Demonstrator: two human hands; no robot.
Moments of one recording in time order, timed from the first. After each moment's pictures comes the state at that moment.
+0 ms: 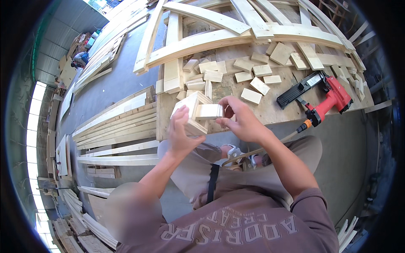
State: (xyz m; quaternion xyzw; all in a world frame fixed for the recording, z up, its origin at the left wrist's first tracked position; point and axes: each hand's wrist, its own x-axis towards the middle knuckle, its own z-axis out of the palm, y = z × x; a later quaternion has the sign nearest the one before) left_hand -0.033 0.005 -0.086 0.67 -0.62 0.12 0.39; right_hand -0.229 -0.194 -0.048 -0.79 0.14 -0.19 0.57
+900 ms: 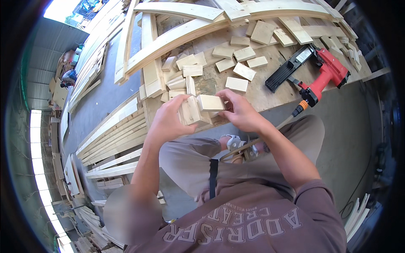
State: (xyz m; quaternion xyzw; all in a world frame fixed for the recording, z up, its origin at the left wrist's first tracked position) left_hand -0.025 -0.066 0.000 0.74 -0.59 -0.24 0.22; right_hand -0.244 -0.212 -0.108 -0.67 0.20 -0.18 0.69
